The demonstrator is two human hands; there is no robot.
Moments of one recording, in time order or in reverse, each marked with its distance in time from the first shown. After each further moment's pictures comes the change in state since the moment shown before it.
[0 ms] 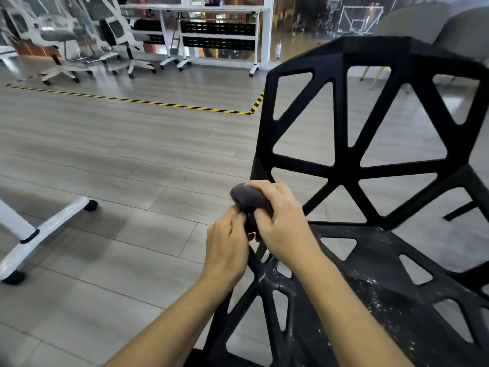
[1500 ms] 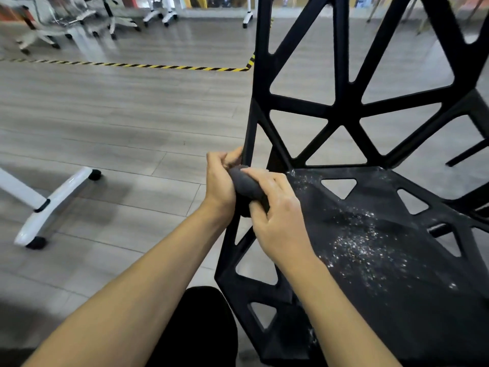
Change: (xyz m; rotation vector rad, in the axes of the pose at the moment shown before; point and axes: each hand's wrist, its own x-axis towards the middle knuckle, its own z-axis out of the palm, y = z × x) left_hand 0.012 -0.010 0.002 -0.593 -0.066 -0.332; right_hand -0.094 -0.004 0.032 0.114 0.102 0.103
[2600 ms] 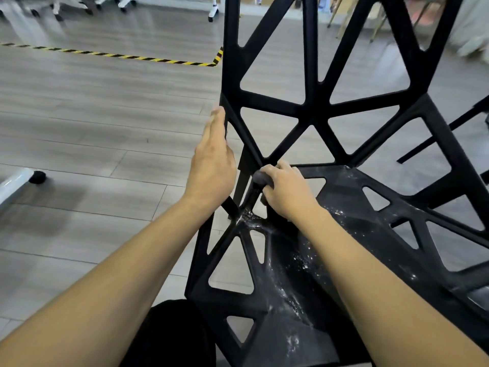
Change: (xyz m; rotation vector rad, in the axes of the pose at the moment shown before) left_hand 0.030 -0.001 0.024 0.927 -0.084 0.689; right_hand 0.074 0.101 -0.046 -0.803 -0.238 0.164
